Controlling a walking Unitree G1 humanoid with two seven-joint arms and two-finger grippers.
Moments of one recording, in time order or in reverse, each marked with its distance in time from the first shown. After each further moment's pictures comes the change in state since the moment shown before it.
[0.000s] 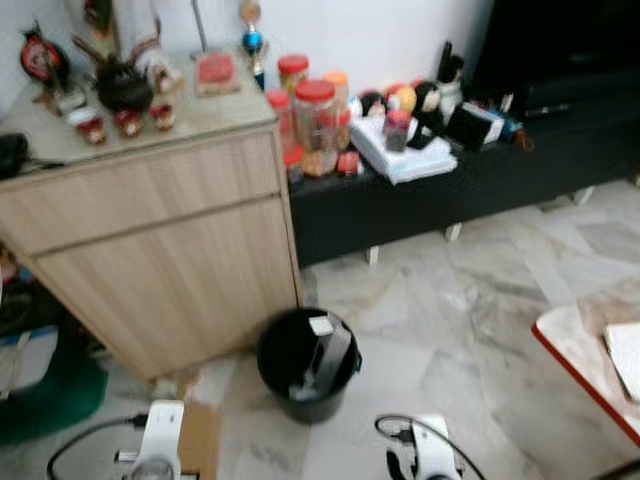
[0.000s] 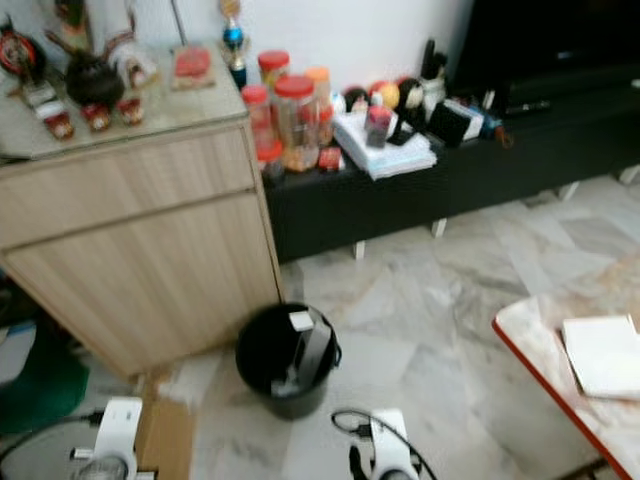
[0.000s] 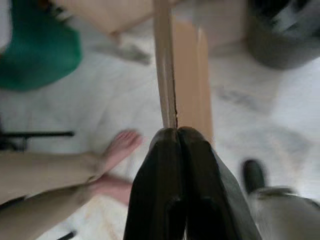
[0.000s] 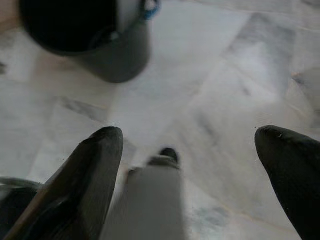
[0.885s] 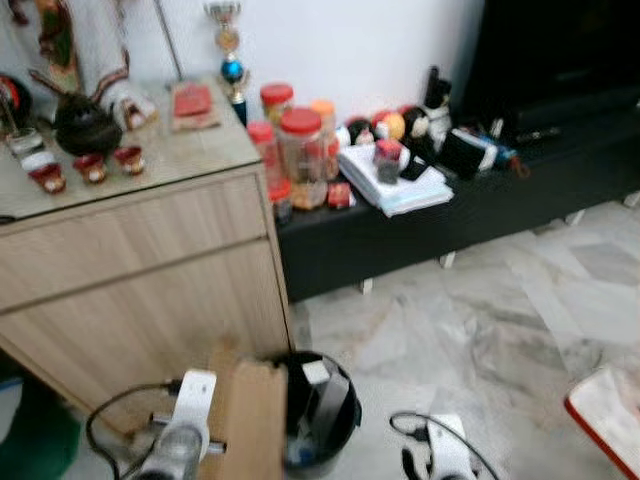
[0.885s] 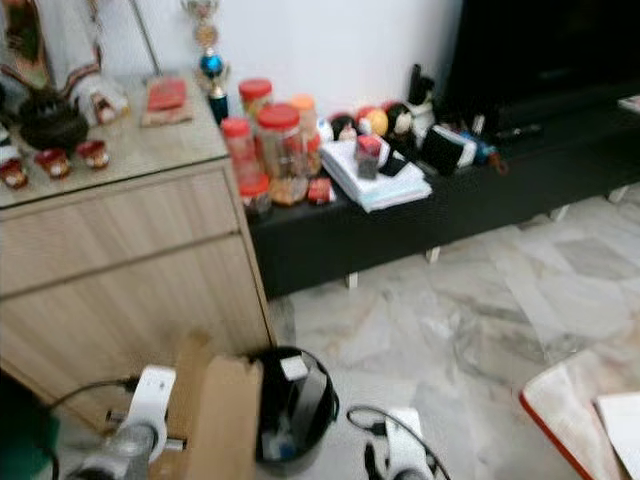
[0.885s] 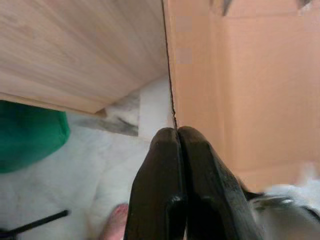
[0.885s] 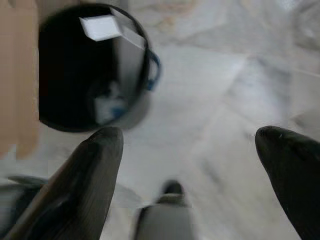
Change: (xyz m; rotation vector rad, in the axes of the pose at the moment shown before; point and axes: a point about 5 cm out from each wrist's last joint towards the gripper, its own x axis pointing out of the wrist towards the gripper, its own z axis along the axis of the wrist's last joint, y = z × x) left arm 0.003 -0.005 0.036 0.096 -0.112 -0.039; right arm 0.003 0.014 0.016 0.029 -0.059 0.028
